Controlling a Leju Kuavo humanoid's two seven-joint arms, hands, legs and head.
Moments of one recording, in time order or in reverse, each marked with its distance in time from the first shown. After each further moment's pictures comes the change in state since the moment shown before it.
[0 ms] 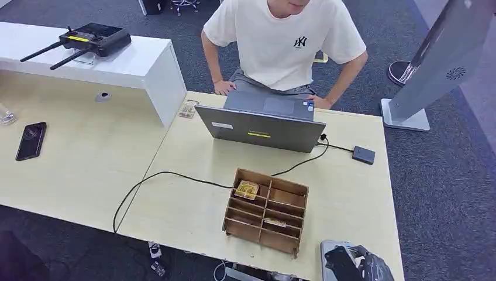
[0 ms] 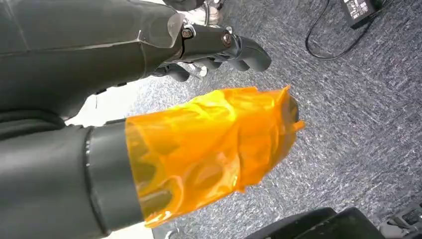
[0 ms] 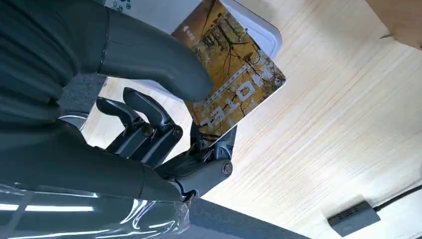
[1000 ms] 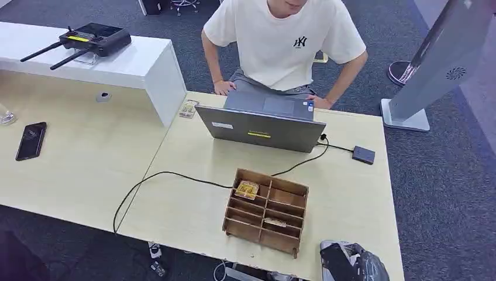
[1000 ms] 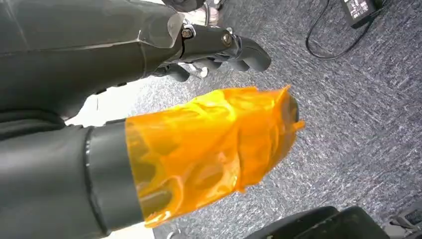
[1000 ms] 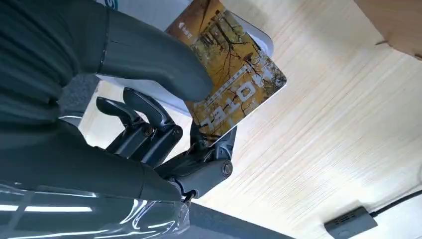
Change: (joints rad) left arm 0.000 0.000 0.000 0.000 -0.008 -0.005 0.003; right arm -0.019 0.039 -0.003 0.032 0.032 0.017 -0.002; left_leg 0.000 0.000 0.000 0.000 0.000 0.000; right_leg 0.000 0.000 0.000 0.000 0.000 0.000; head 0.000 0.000
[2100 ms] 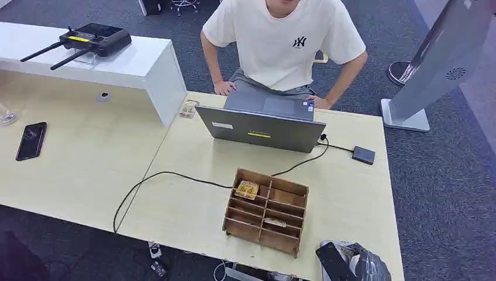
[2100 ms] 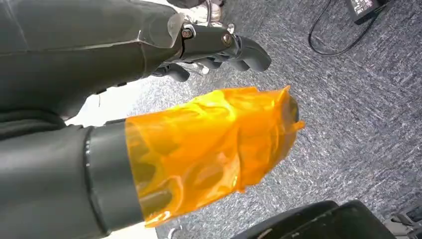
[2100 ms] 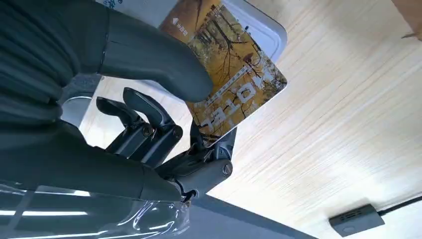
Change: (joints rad) left arm 0.000 -0.006 0.018 0.000 -0.008 -0.002 0.009; right arm -0.005 0.005 0.000 0.001 0.094 0.035 0.054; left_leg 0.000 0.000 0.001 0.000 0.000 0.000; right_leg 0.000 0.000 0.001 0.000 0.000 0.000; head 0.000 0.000
